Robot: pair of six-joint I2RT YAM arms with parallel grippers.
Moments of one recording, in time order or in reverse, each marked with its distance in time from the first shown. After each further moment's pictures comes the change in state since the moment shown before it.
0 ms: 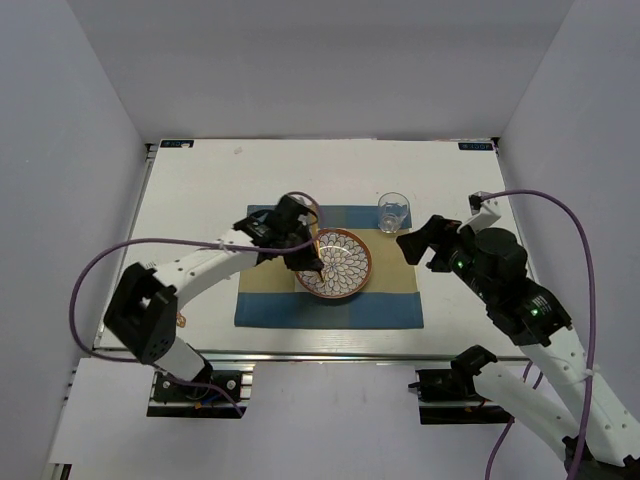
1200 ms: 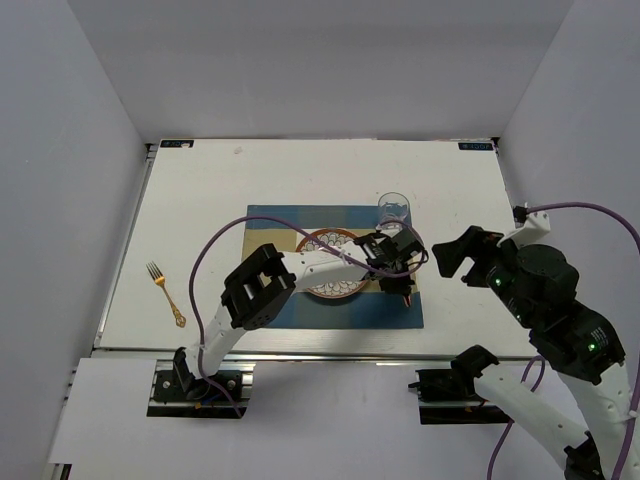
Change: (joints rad) left arm -0.458 0.732 0.658 0.017 -0.190 -0.286; right arm 0.000 -0.089 0.237 -0.360 0.157 -0.059
